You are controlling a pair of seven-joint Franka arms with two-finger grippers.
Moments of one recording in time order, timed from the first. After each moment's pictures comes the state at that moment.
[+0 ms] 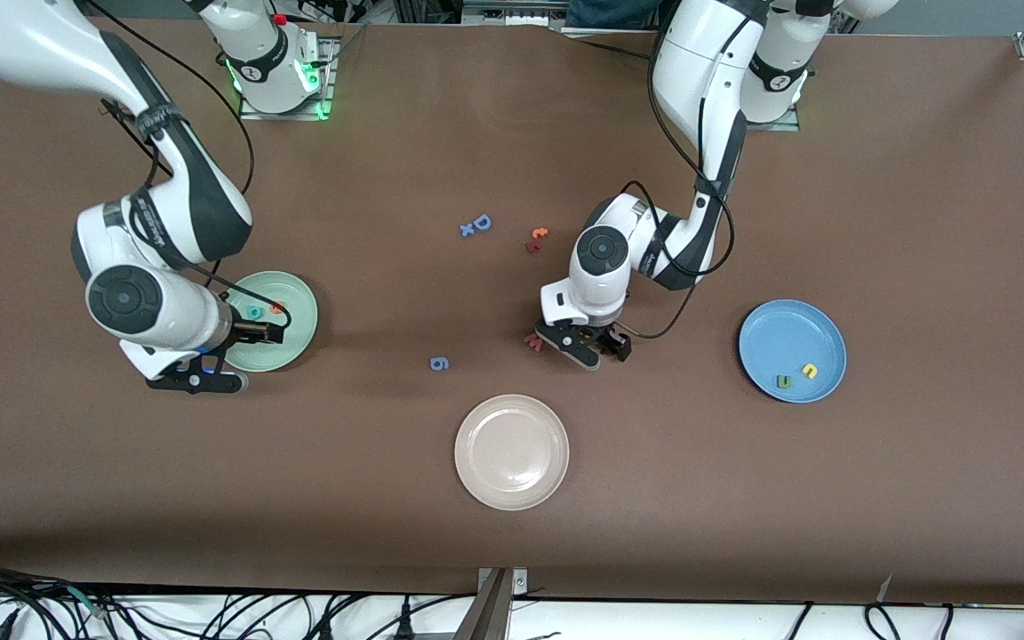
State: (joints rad) left arm -0.82 0.78 0.24 -1.71 -0.14 2.50 0.08; right arm -0.31 0.53 0.61 -1.63 -0.40 1.85 0.45
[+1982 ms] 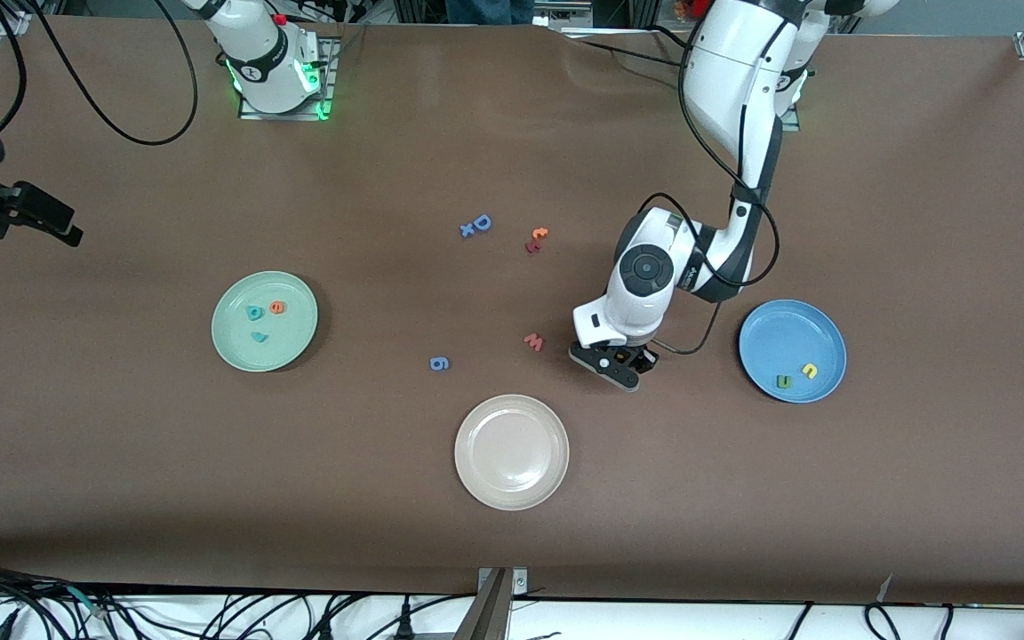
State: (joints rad) left arm -0.73 0.75 0.24 -1.71 -0.16 2.48 0.13; right arm -0.02 0.01 -0.05 -1.64 0.04 1.68 0.03
